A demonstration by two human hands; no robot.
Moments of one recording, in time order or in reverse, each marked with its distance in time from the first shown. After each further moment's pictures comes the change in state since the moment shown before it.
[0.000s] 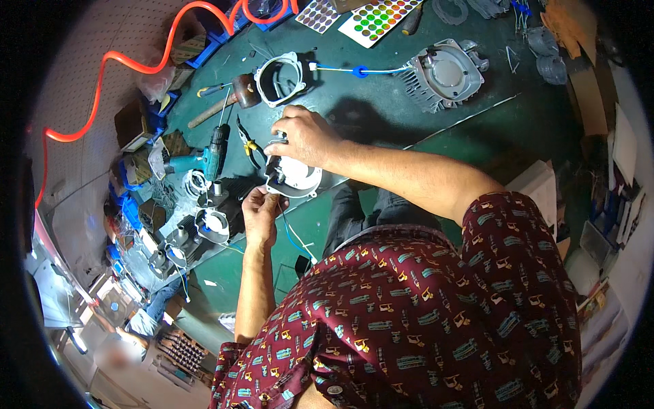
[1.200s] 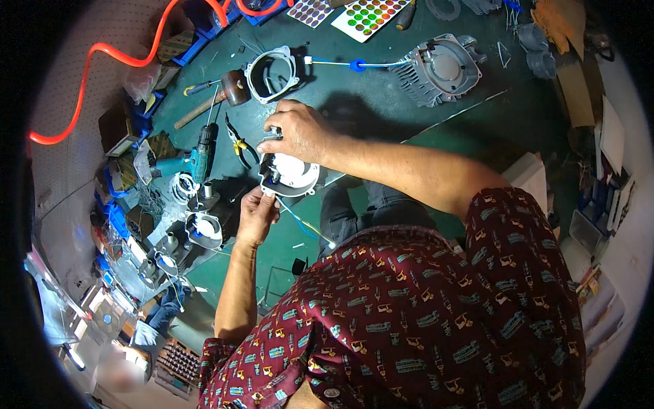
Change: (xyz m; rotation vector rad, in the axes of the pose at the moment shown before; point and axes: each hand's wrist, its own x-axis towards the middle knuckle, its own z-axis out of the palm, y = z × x) left_hand 0.023 -0.014 -0.029 0.009 -0.347 -0.118; right_hand 0.003 0.002 0.005 0.014 0.004 -0.002
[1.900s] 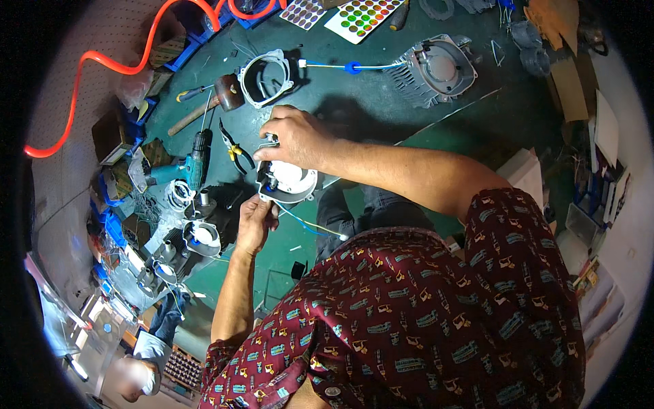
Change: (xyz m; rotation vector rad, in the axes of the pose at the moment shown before) left_hand -0.004 0.005 0.002 -0.035 -0.012 -0.033; right_hand 0.001 -0.001 0.000 -0.007 0.008 -0.009
